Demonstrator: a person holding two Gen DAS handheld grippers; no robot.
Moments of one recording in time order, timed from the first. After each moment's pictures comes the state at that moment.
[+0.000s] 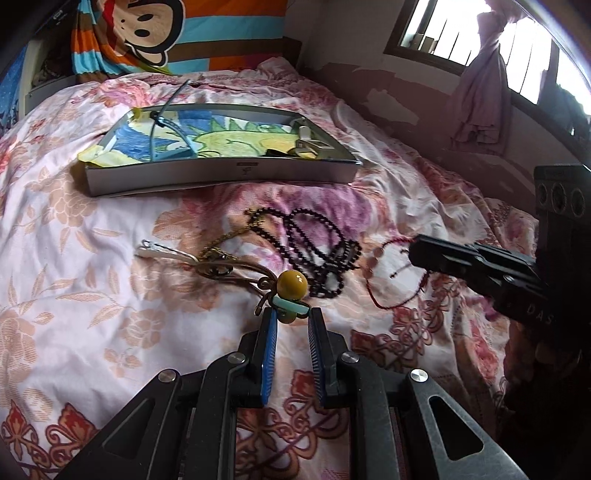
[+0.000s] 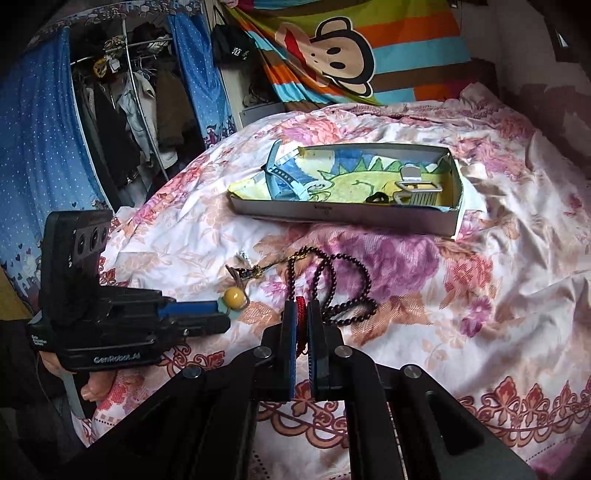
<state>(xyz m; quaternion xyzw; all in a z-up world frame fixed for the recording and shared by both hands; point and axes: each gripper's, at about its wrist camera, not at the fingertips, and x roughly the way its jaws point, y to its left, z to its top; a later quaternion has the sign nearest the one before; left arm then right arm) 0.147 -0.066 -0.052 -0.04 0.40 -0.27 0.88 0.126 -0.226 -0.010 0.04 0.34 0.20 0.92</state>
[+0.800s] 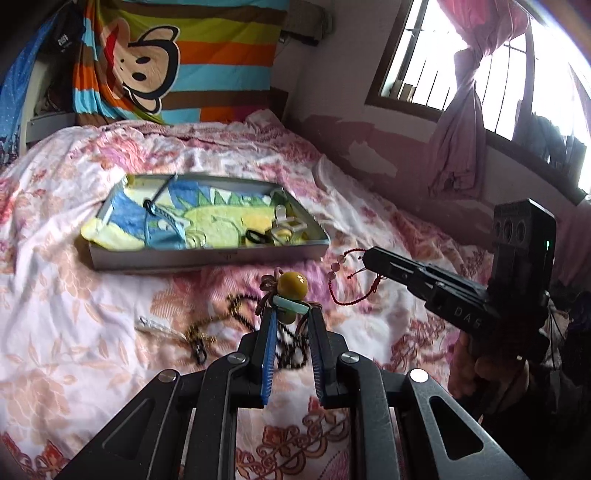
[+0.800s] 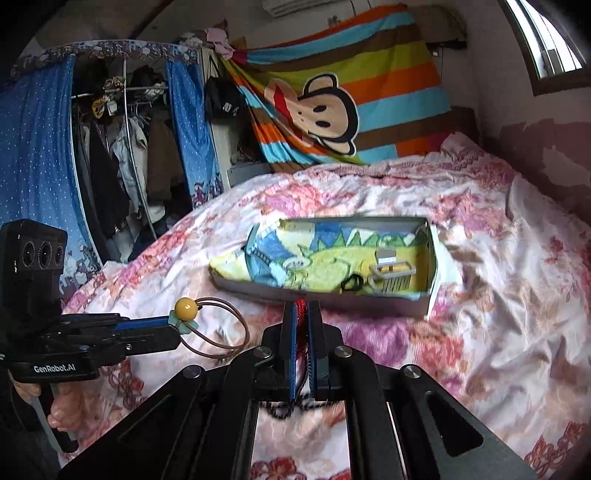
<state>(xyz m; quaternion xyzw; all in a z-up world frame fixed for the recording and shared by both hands) 0.141 -0.058 0.010 -0.08 0.30 -0.28 0.91 0.140 -0.237 0.031 0.05 0.22 0.16 0.96</state>
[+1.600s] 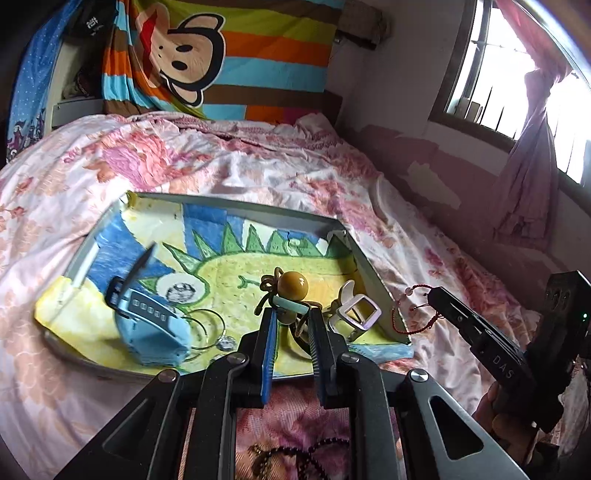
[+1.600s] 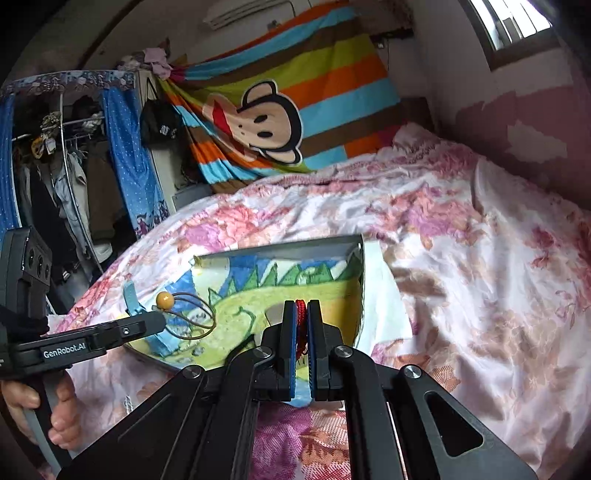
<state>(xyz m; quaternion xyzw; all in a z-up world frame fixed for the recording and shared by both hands) 0.304 -0.105 0.002 -0.11 0.32 -0.19 0.92 0.275 -0.309 0.010 0.10 0.23 0.08 0.96</state>
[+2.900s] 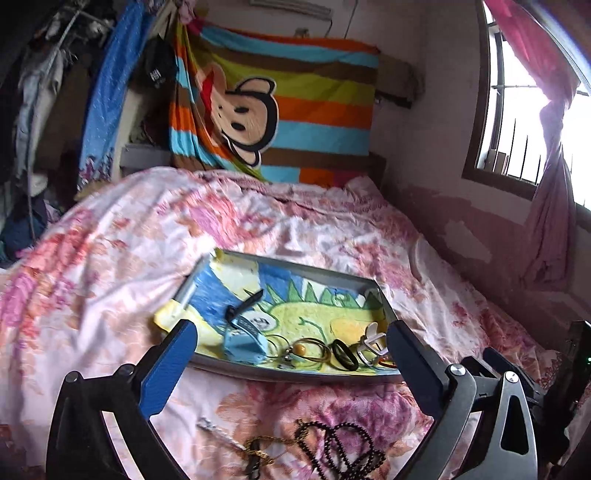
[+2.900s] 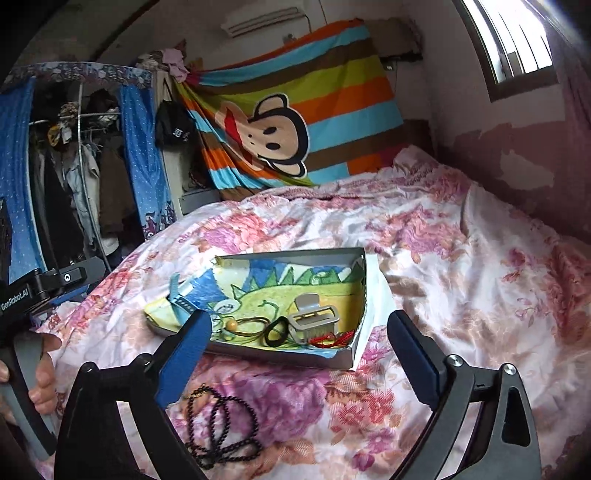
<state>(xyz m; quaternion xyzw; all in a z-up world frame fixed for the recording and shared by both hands) 0.198 -0.058 0.062 -0.12 0.21 -0.06 0.97 0.181 -0.288 0.050 0.06 0.19 0.07 0.98</state>
